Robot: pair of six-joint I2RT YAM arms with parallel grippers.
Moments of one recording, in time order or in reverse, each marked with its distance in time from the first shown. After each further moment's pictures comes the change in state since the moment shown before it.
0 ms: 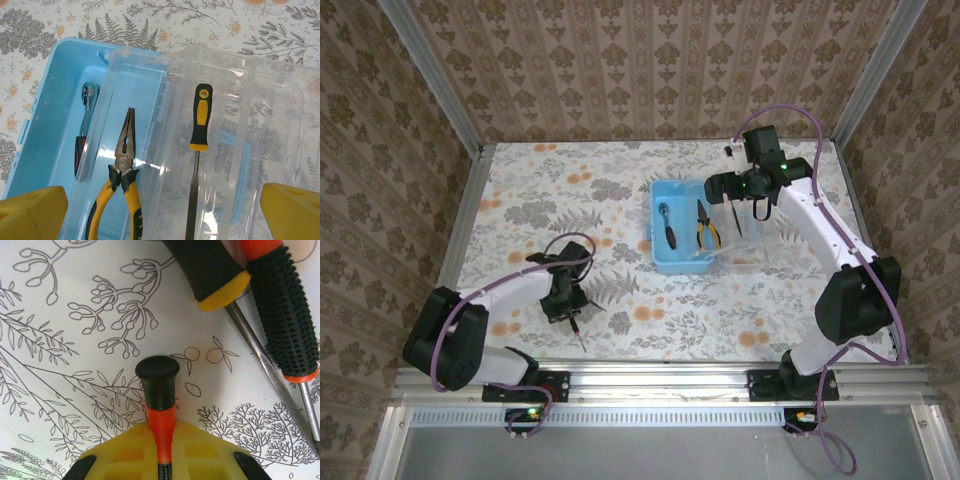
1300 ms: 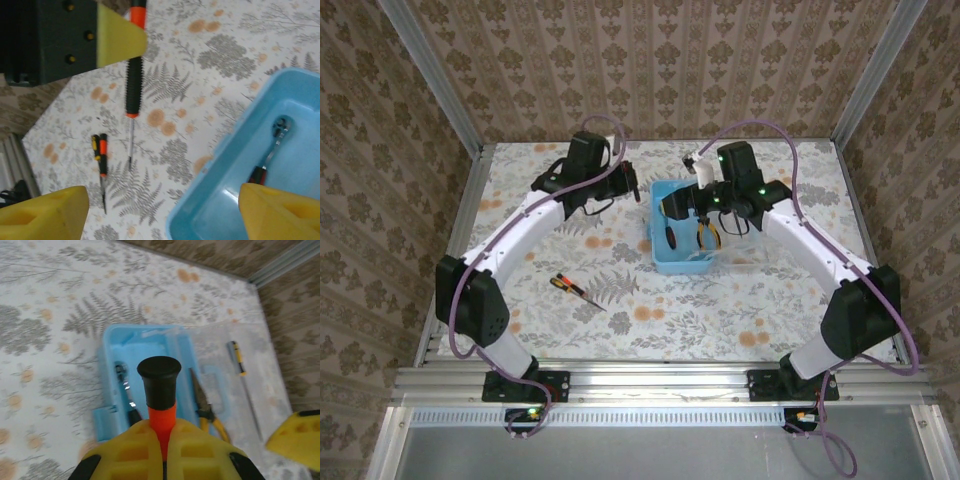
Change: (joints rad) left arm 0.021 0.266 0.811 0.385 0.296 0.304; right arm 0.173 -0.083 -0.180 0.352 -0.493 0.089
